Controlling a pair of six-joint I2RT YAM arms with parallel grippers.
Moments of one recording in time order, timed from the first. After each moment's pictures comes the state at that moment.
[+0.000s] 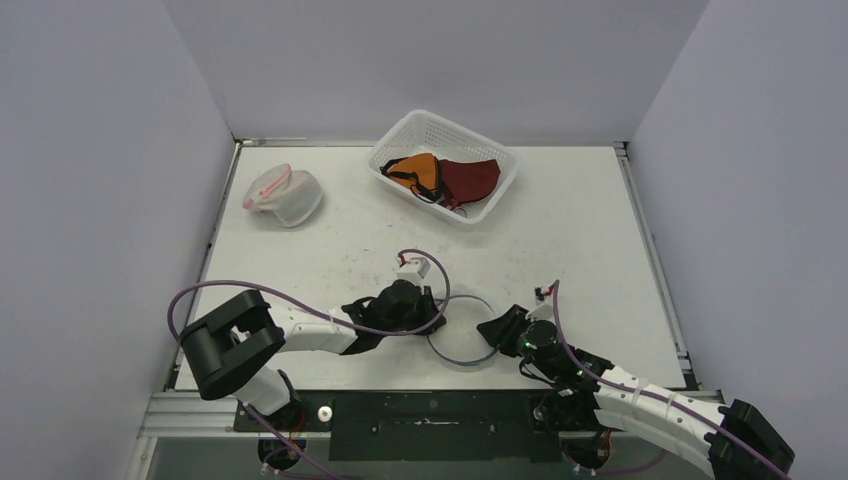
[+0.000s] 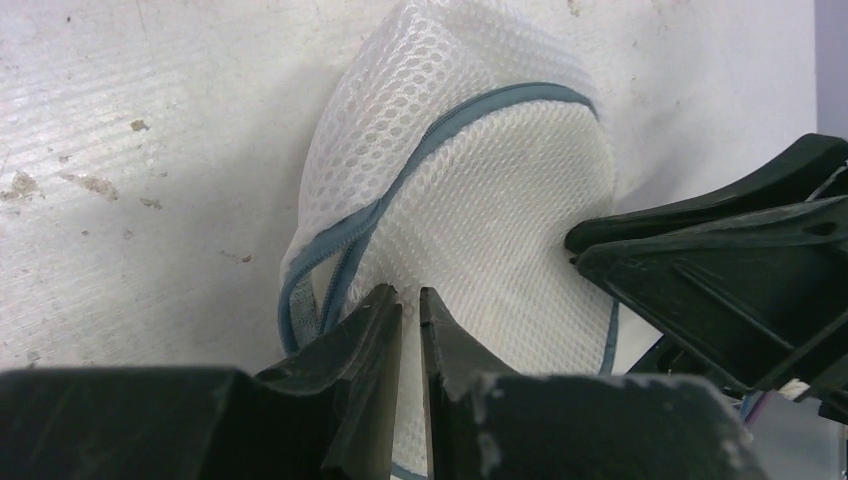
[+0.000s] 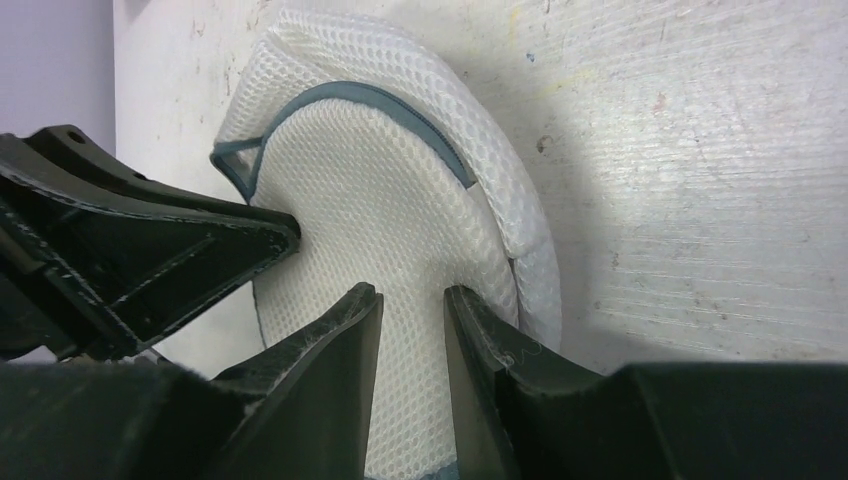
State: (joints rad) left arm -1.01 1.51 0.57 0.33 -0.09 -0.85; right arm 0.85 0.66 0.01 0.13 0.22 1.06
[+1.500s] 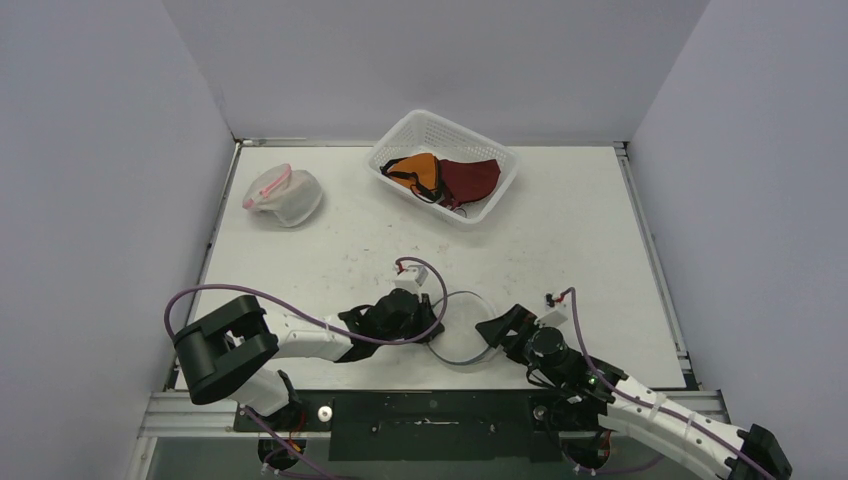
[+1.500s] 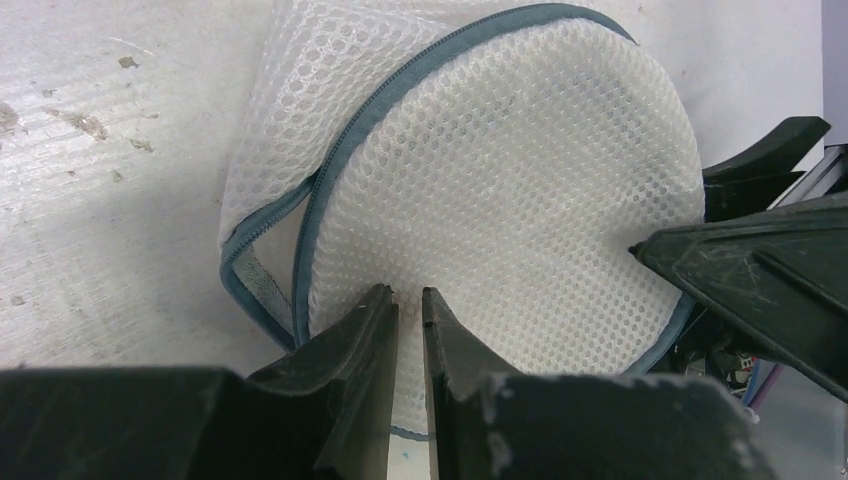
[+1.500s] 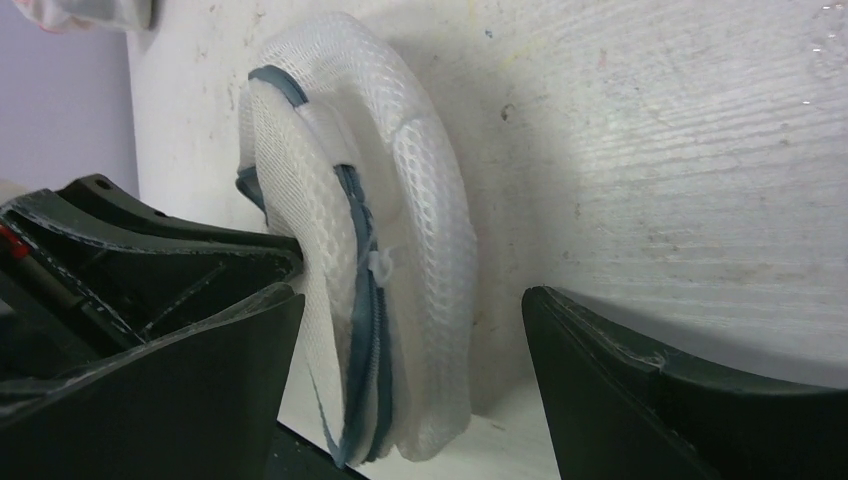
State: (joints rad) left arm -1.05 1.49 0.50 0.37 -0.12 -0.87; right arm 0.90 0.38 0.02 -0.17 0.29 1.18
